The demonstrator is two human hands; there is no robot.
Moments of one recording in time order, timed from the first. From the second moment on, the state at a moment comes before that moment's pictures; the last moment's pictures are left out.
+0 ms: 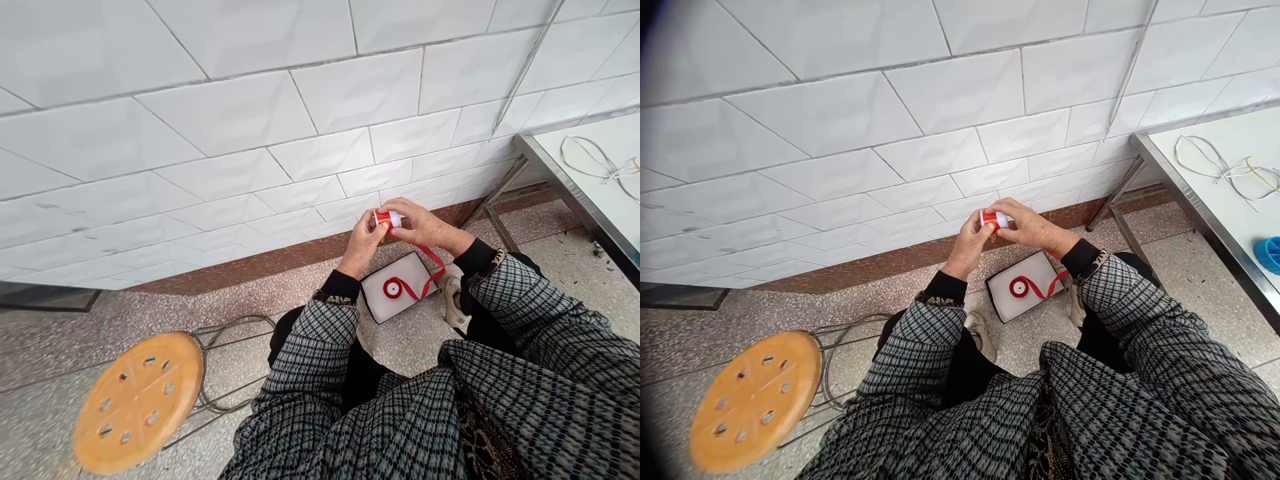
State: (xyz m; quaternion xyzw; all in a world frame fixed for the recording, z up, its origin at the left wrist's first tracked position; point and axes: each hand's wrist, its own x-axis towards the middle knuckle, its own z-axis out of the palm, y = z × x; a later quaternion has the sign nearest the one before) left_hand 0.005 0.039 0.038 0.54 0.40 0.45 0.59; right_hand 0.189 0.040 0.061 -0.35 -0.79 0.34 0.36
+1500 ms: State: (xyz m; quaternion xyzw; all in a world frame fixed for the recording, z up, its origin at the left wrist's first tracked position) left_hand 0.003 0.041 0.022 0.44 0.35 0.47 0.68; right_hand 0.174 0.038 0.058 -0.38 -0.29 0.76 0.45
